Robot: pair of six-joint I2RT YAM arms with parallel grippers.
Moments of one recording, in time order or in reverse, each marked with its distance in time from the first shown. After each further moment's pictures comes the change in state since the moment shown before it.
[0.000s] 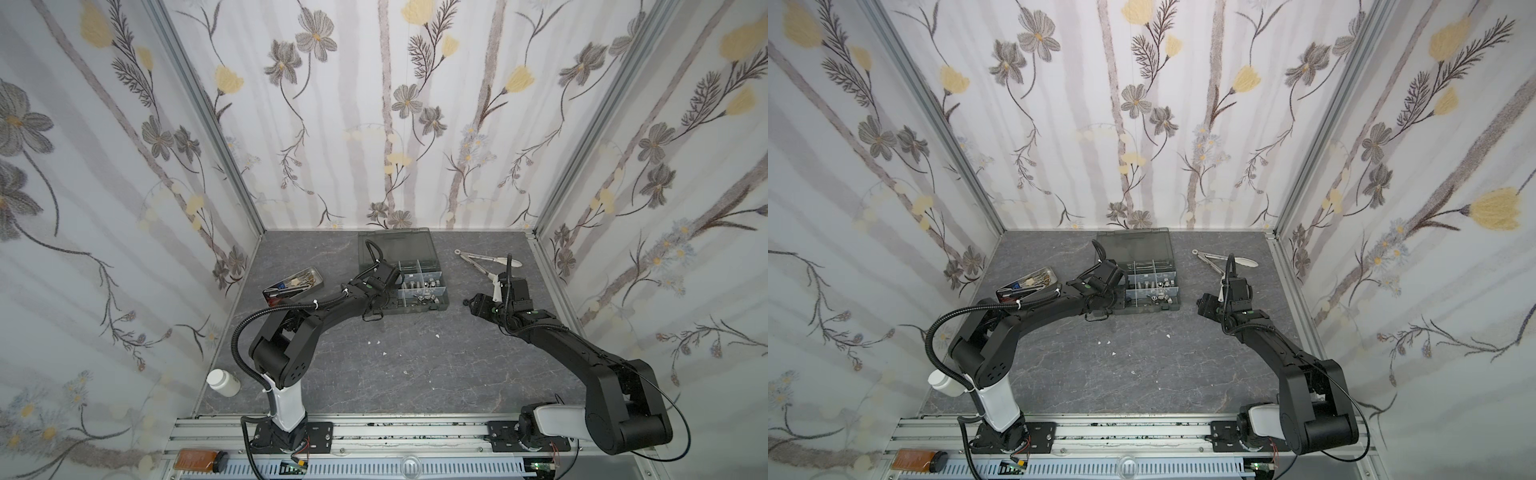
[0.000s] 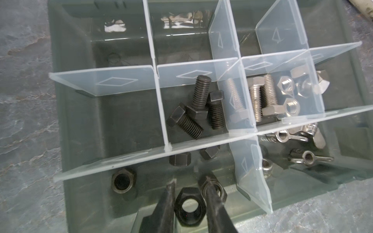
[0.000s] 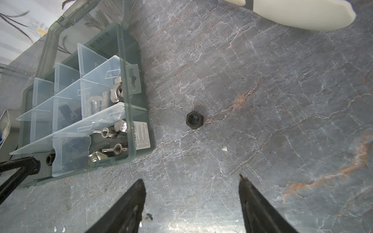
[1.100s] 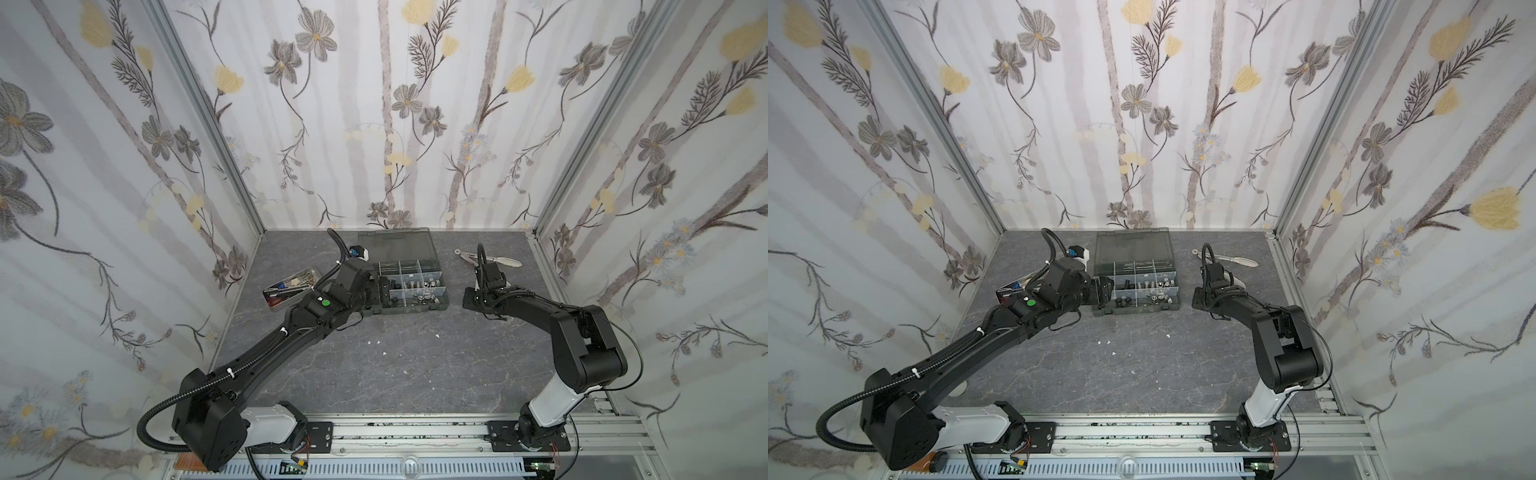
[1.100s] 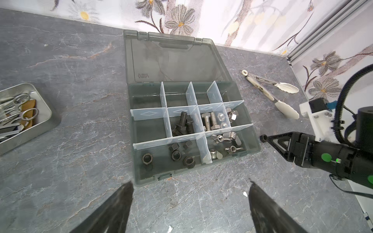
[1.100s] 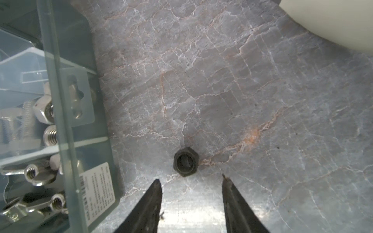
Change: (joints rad) left arm 0.002 -0.556 -0.153 -0.063 -0.010 -0.003; right arm 0.080 0.371 0.268 -0.074 0.183 -0.042
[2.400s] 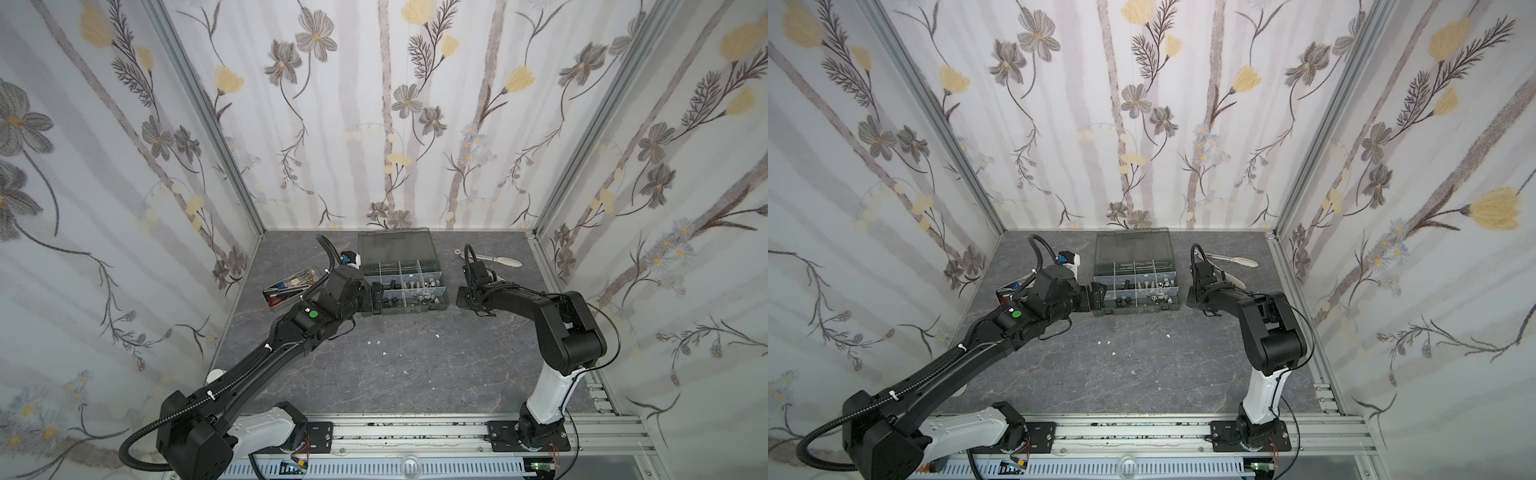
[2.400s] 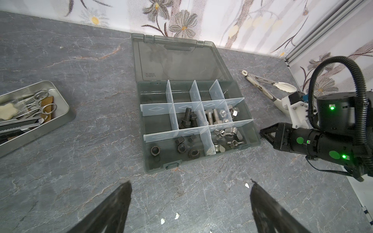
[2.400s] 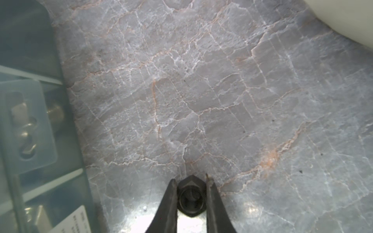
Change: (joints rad) left arm 0.001 -0.114 -0.061 -0.031 -0.010 0.011; right arm 0.039 0.125 0.080 -0.016 0.086 0.032
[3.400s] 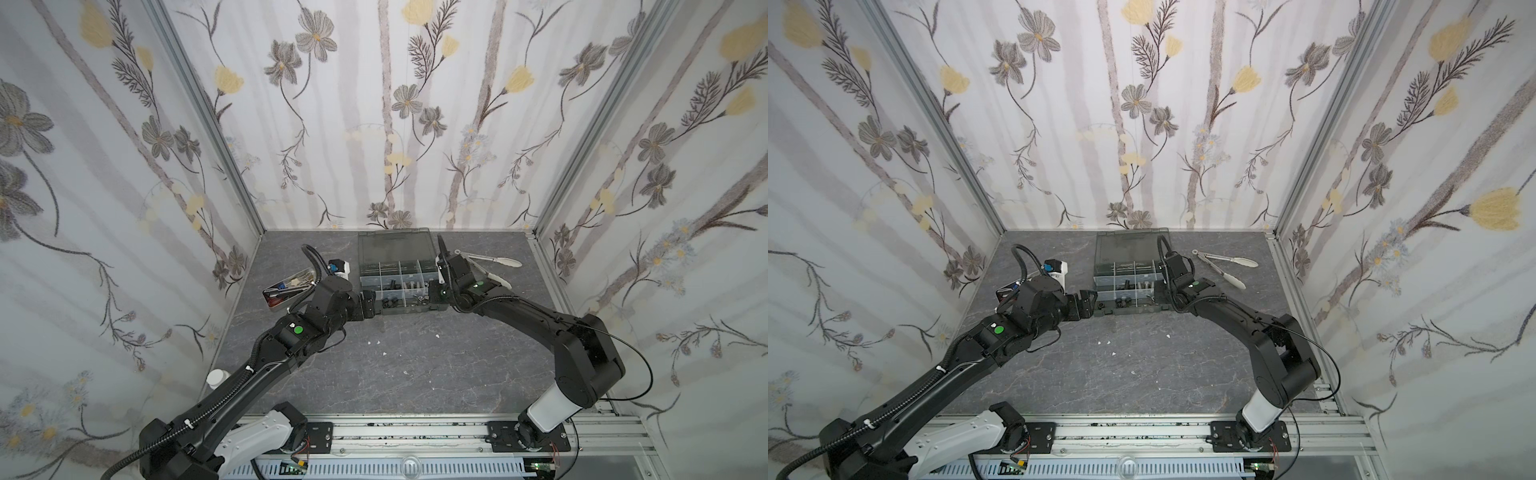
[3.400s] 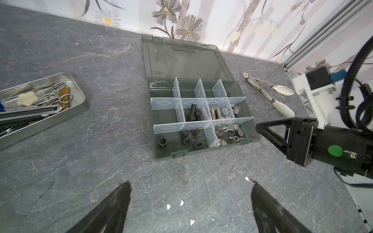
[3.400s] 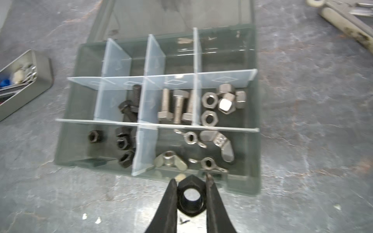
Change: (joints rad) left arm 0.000 -0.146 -0.077 -0.049 -0.023 -0.027; right arm 0.309 -0.179 0.129 -0.076 -0.079 -0.010
